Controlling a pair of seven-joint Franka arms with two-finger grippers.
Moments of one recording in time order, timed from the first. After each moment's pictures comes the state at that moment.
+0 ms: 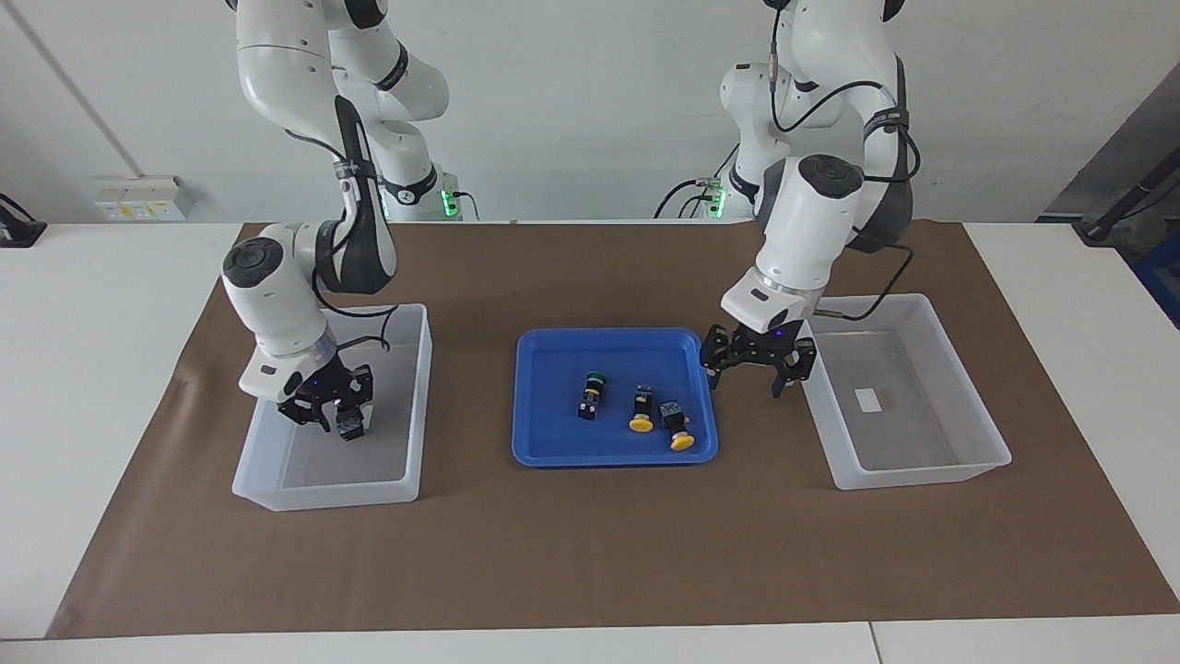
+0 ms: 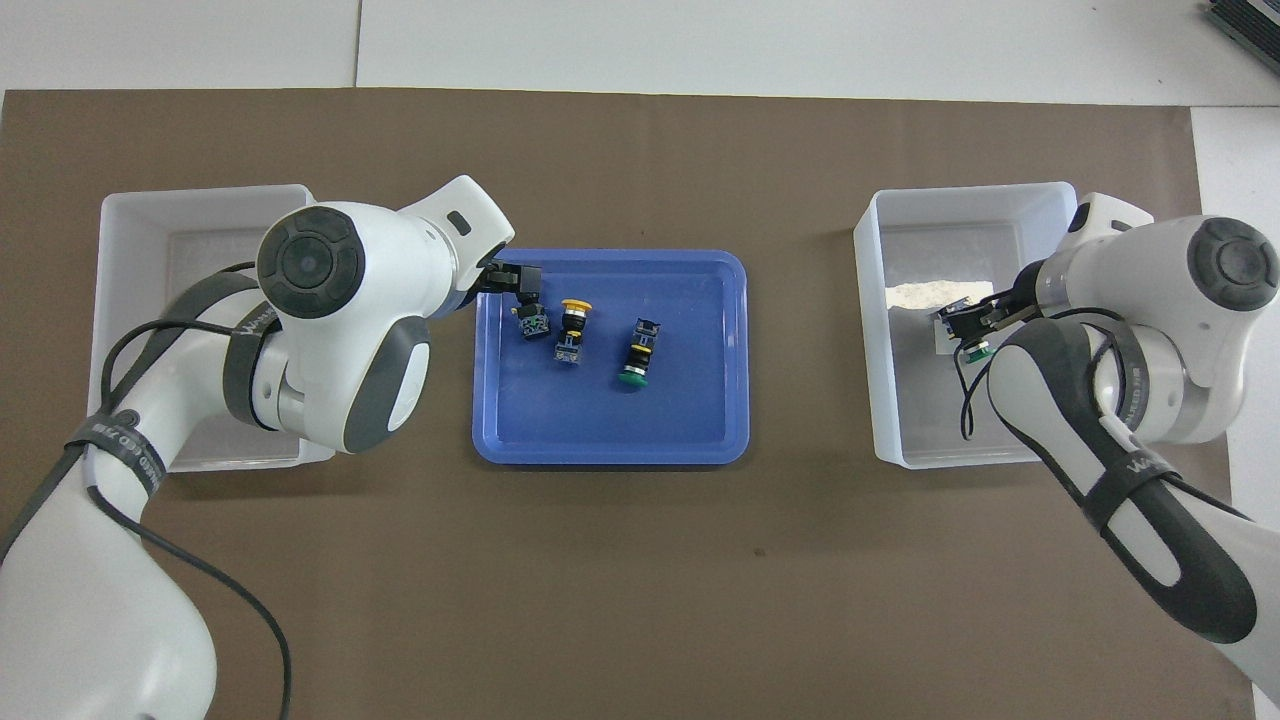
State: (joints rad) left arm -0.41 0.32 -0.03 -1.85 -0.02 2.46 -0.25; right arm -0.05 0.24 0.02 -1.96 0.00 2.34 -0.41
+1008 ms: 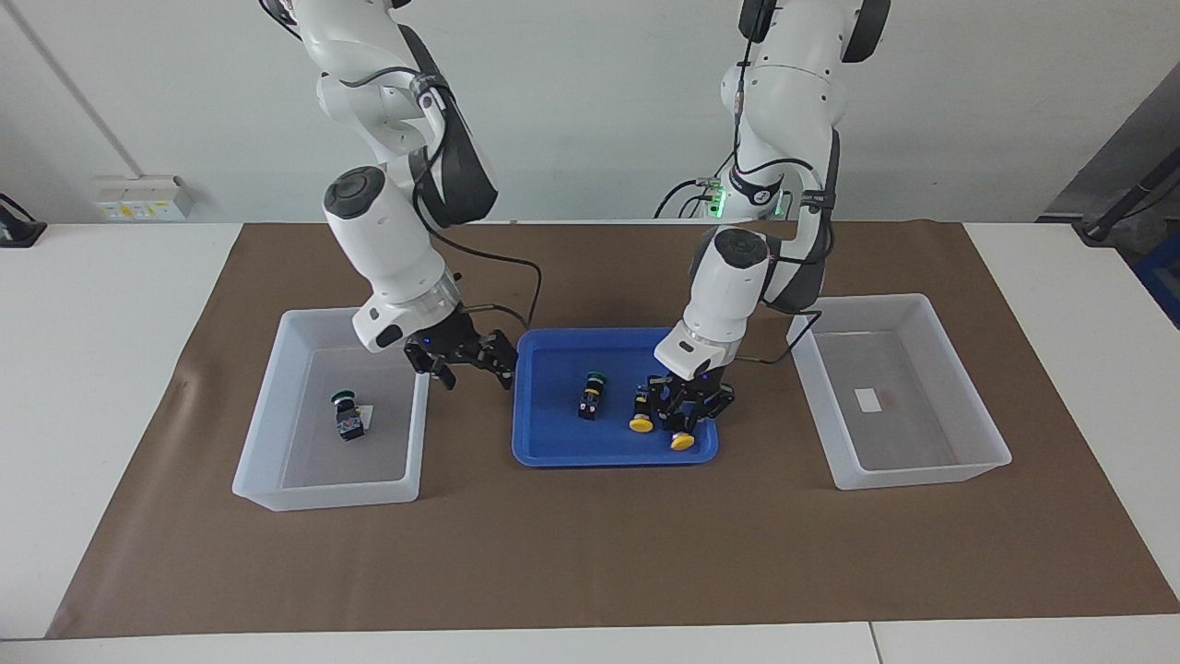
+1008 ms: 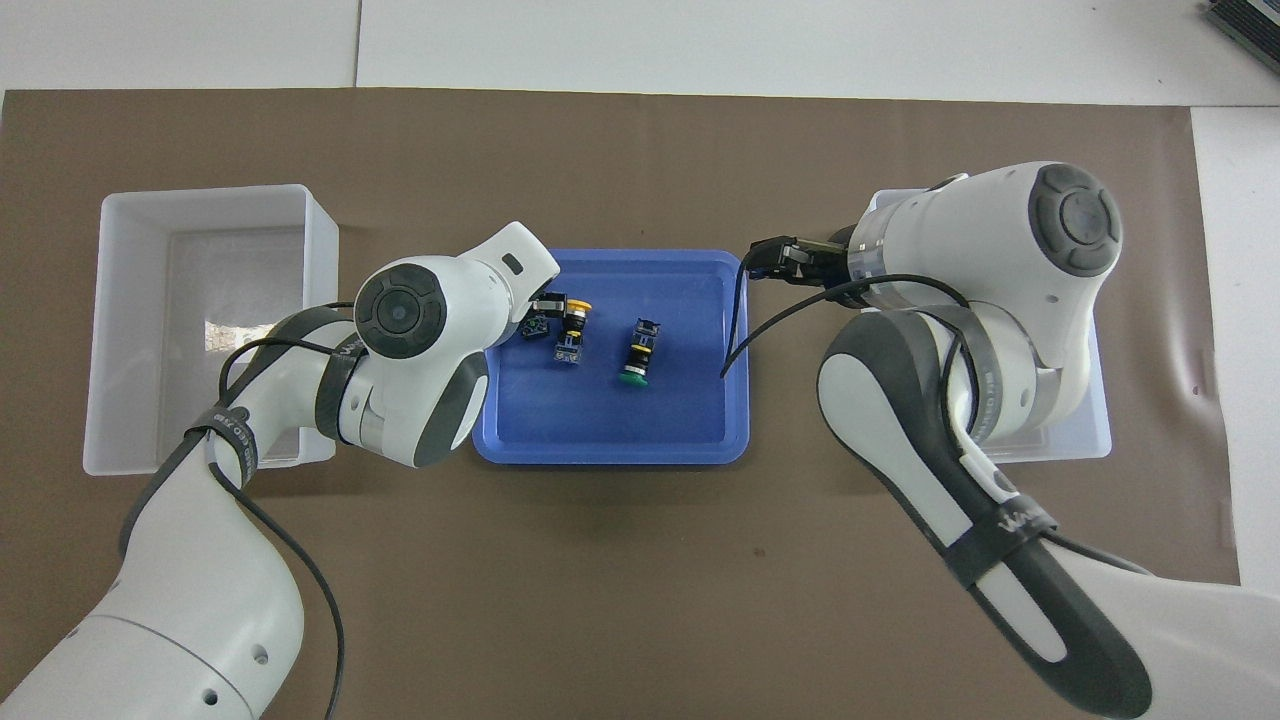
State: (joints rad) left arm -0.45 0.41 -0.03 -1.92 -0.02 2.64 -0.32; right arm 0.18 0.28 0.15 -1.81 0.22 2.33 0.42
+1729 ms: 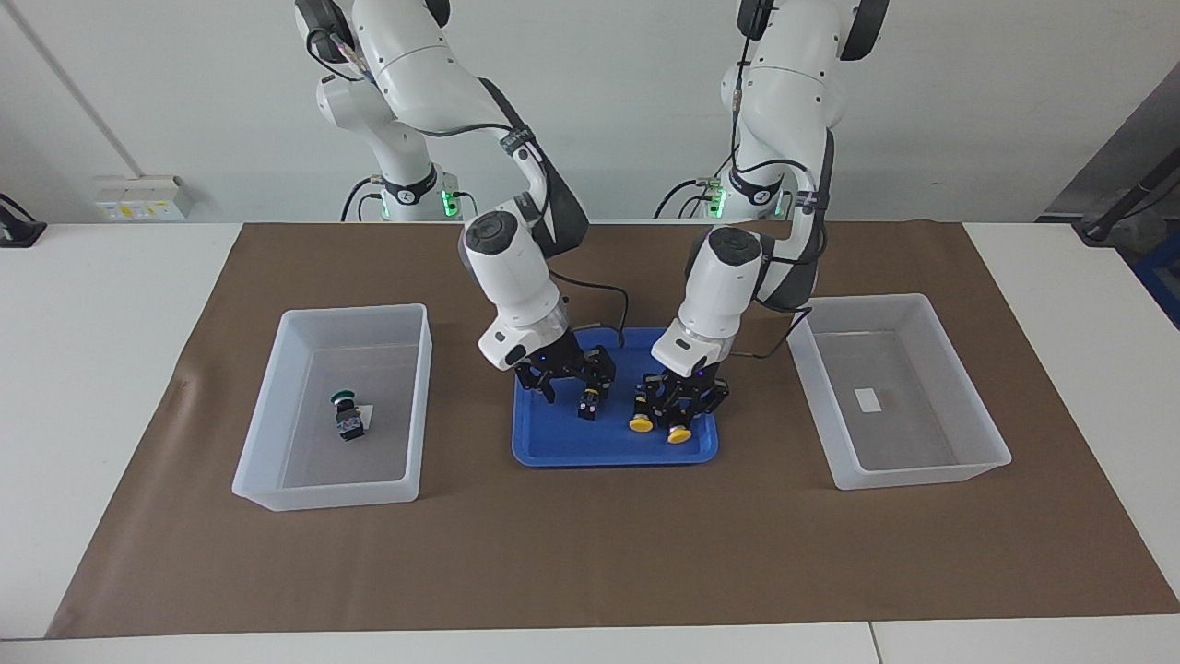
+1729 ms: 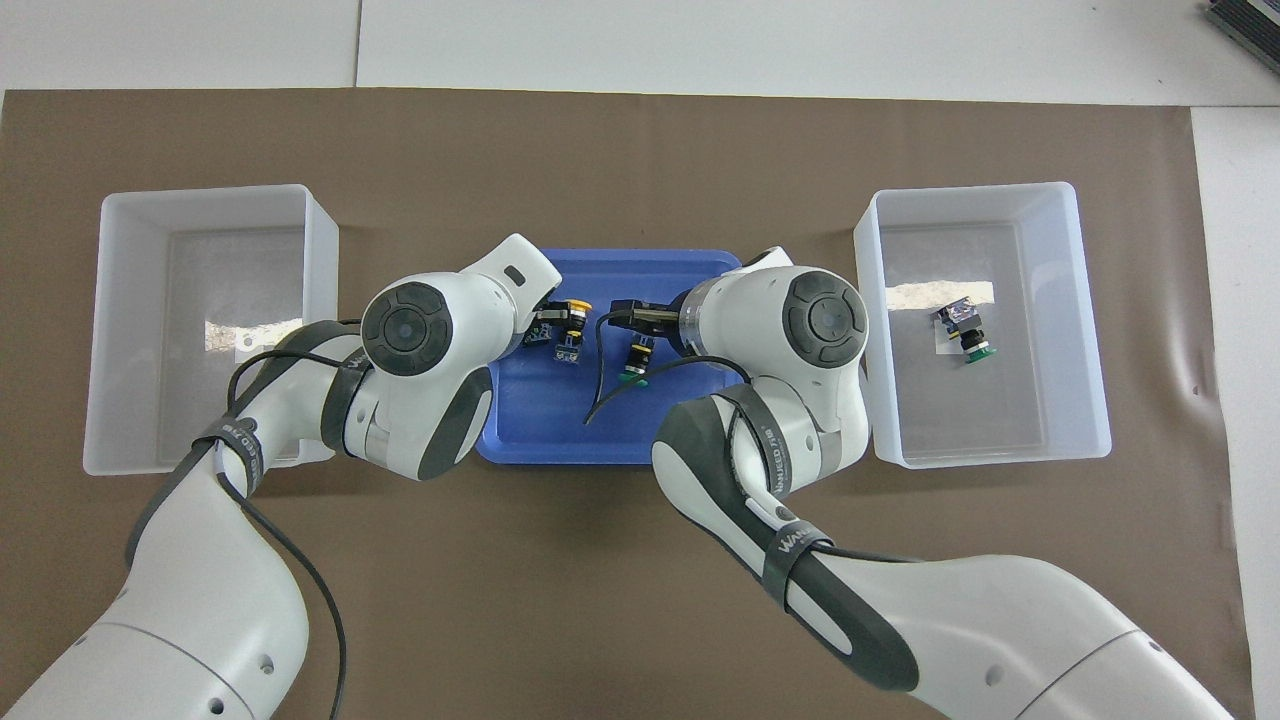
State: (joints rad) left arm -0.46 0.38 -0.02 -1.95 -0.02 2.64 -0.38; right arm 0.38 0.44 0.15 -1.84 0.22 2.58 0.48
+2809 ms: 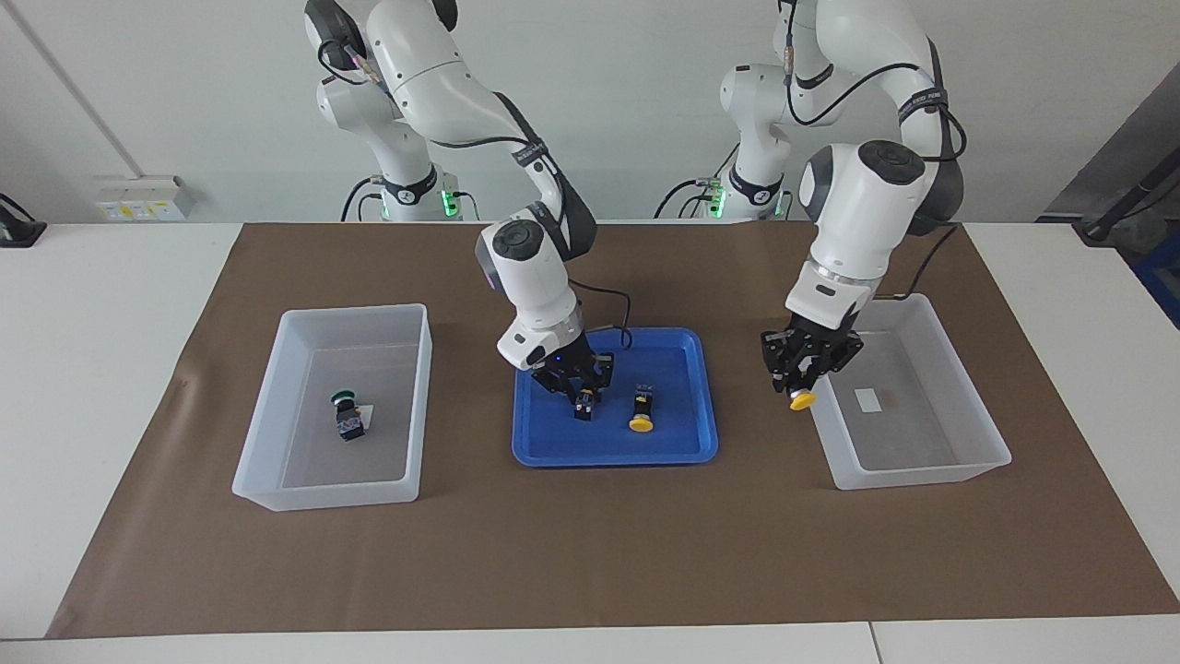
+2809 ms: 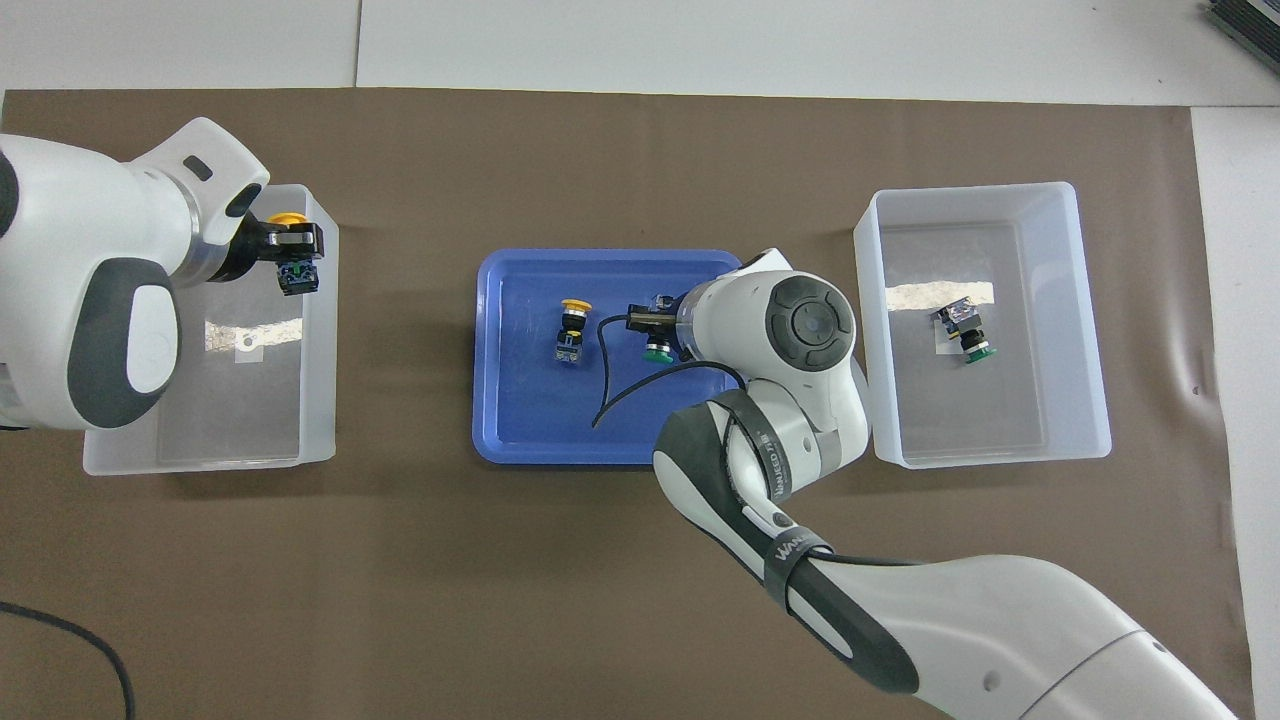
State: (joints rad) left arm -0.12 0.16 0.01 -1.85 -0.08 2.26 -0.05; right arm 0.35 0.41 0.14 -1.81 0.13 2.50 0.53
